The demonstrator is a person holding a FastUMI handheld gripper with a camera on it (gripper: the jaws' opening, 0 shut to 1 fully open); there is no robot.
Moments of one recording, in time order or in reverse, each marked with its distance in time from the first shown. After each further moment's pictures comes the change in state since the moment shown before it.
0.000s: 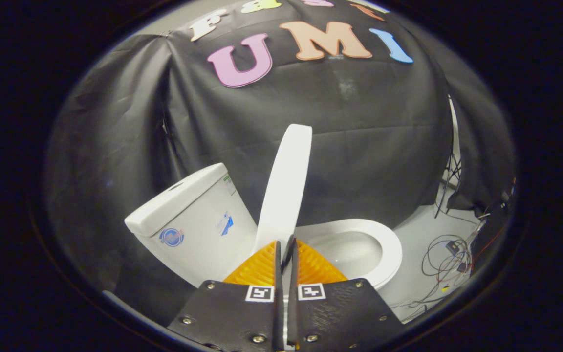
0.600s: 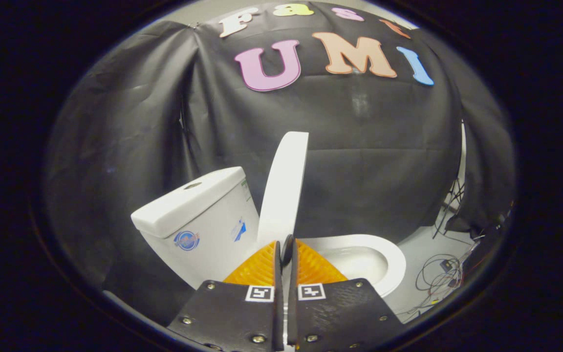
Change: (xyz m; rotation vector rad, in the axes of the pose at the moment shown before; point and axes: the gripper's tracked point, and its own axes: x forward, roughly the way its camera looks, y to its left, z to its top) arm 0.006 0.013 0.014 -0.120 -0.070 0.008
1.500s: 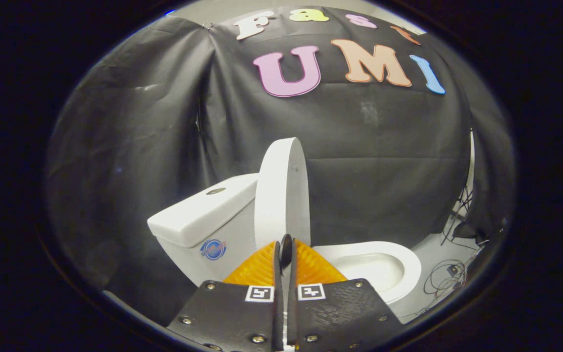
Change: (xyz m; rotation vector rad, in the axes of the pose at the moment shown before) arm 0.004 0.027 0.005 0.000 -0.038 0.068
